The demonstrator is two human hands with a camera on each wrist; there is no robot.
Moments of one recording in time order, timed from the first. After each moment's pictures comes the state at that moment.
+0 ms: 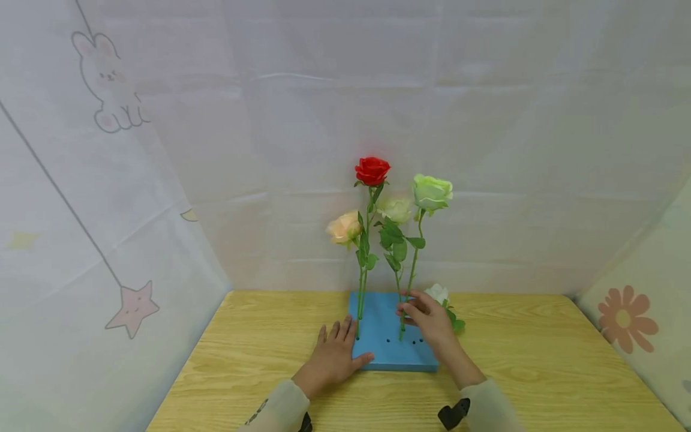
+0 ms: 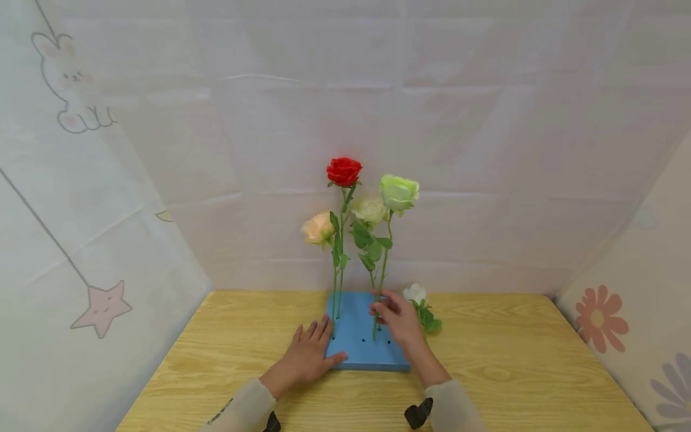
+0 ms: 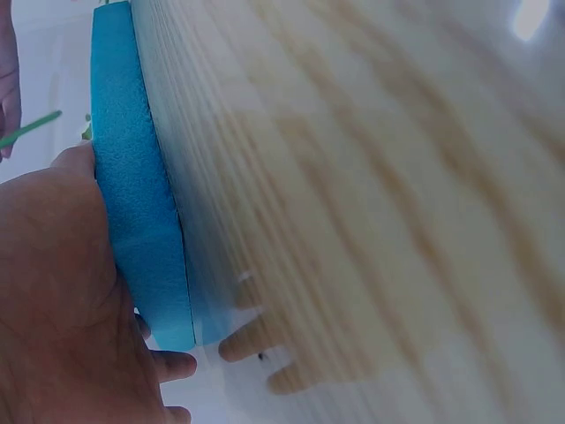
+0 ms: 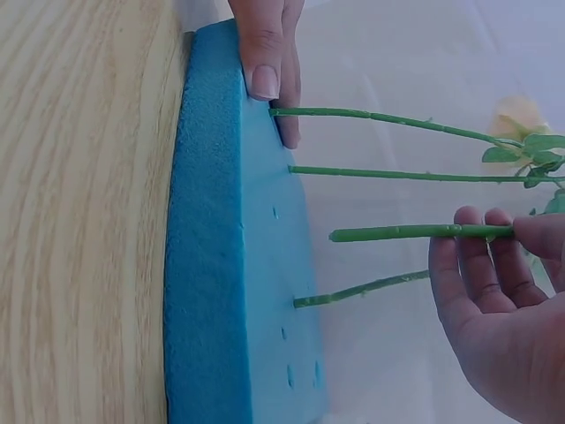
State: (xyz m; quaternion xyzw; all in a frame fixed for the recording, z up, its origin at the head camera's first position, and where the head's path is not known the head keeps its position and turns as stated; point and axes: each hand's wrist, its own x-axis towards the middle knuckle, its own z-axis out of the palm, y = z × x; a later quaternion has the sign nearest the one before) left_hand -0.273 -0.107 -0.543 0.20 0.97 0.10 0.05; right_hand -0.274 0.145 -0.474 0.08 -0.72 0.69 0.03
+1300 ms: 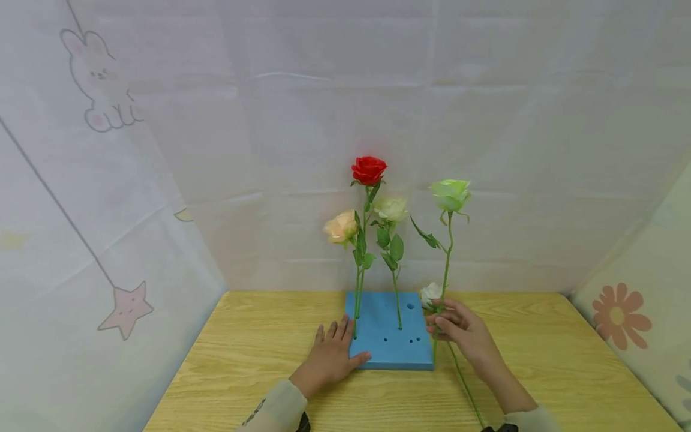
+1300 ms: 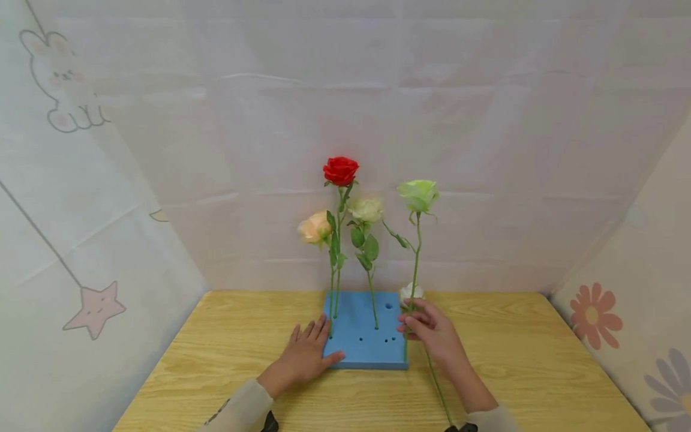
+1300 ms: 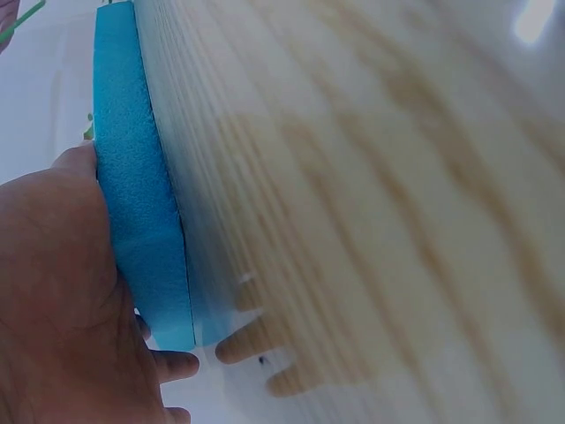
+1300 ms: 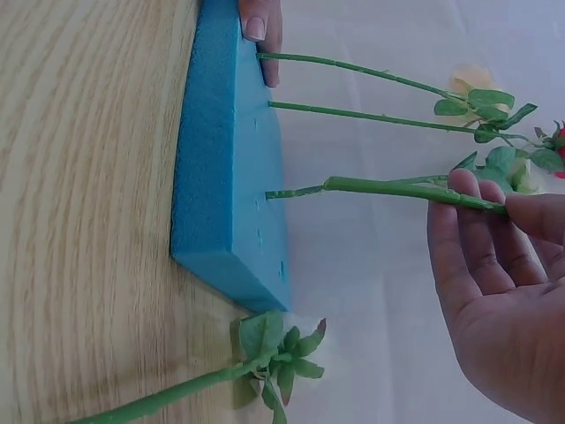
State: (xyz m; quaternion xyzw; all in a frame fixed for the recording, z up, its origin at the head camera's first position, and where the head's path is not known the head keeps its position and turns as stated) left_hand -0.270 -0.108 -0.536 0.21 0.97 0.13 0.04; right_hand -0.233 0.213 -0.464 0.12 -0.73 0.67 0.01
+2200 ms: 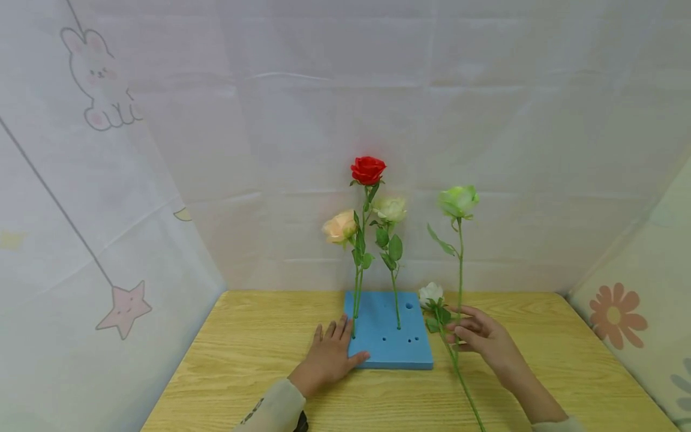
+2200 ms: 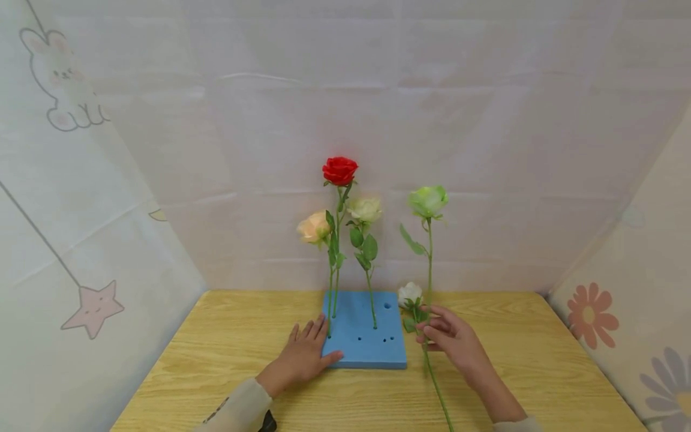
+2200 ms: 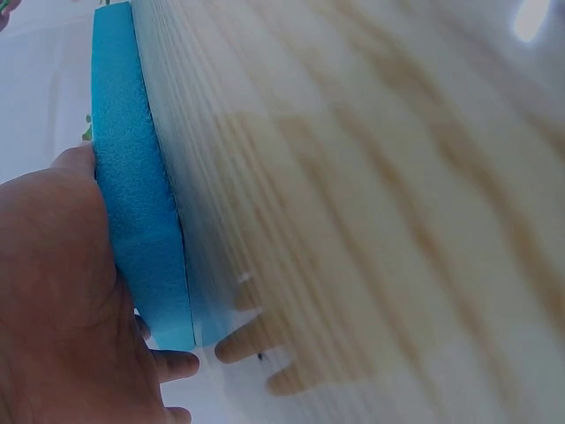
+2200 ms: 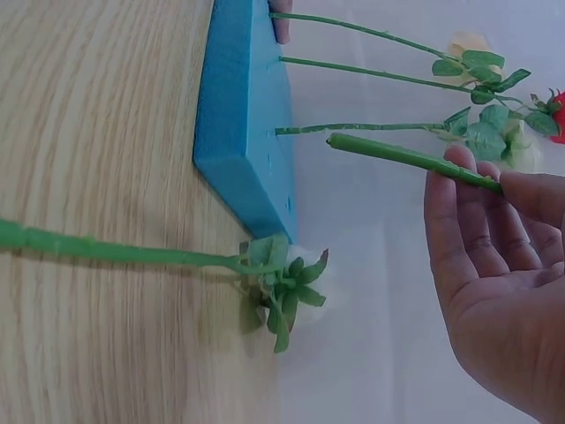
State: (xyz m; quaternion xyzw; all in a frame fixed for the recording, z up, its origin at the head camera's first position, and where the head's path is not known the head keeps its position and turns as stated) left_hand -0.268 -0.109 -0.536 0.21 0.97 0.12 0.04; right_hand -0.217 0.255 -0.462 0.10 -0.75 0.65 -0.03
